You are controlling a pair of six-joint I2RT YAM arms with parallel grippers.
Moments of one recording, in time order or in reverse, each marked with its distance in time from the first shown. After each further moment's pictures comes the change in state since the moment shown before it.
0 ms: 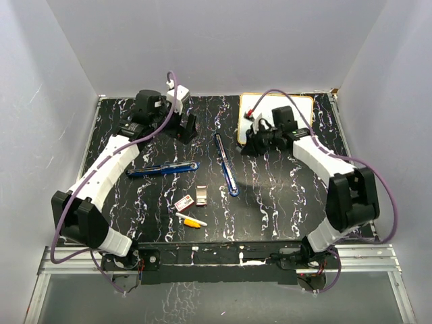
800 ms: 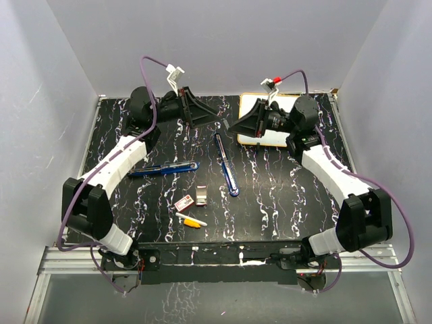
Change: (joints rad) left arm 0.006 0.089 -0.084 0.948 0.727 -0.974; right arm -0.002 -0.214 -0.062 0.851 -0.392 1.109
